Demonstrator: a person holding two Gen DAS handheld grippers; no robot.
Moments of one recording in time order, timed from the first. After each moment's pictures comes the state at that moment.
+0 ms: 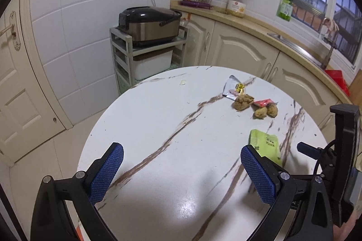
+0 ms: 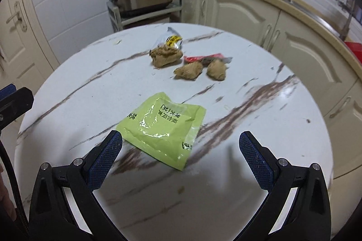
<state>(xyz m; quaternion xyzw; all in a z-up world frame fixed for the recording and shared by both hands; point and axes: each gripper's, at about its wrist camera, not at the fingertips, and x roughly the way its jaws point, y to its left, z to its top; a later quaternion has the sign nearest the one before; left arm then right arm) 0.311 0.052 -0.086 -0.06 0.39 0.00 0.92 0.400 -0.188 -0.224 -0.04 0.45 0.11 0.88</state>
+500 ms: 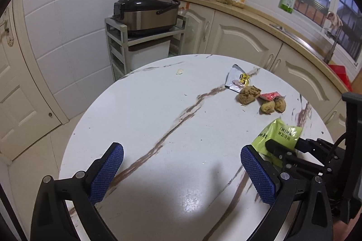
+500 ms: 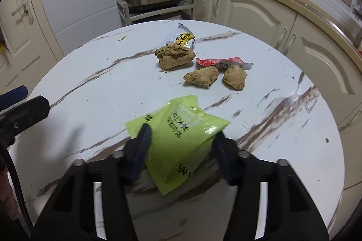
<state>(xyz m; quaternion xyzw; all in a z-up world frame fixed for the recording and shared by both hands) 0.363 0.040 -0.118 -0.06 0.41 -0.01 0.91 0.424 -0.184 -0.239 -0.05 0.45 0.15 0.88</state>
